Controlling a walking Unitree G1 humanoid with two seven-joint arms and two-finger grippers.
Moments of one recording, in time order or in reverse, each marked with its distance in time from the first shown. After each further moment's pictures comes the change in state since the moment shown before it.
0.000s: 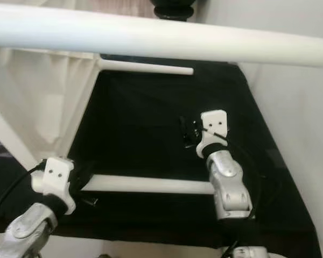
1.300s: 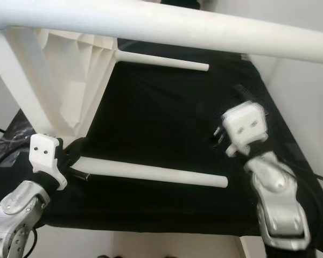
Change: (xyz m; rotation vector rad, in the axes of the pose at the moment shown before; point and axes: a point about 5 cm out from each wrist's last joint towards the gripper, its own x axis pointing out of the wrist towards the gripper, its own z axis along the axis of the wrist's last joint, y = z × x) left arm 0.023 0.026 0.020 0.012 -0.097 0.105; right arm -0.081 -0.014 0.092 -0.482 -0.274 0.415
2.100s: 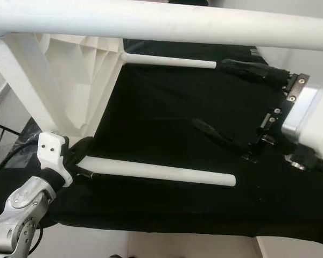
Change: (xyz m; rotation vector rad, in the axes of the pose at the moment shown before) left arm 0.011 0.000 -0.005 -0.014 -0.002 -0.044; right arm -0.057 -0.071 0.101 -0.181 -0.141 0.268
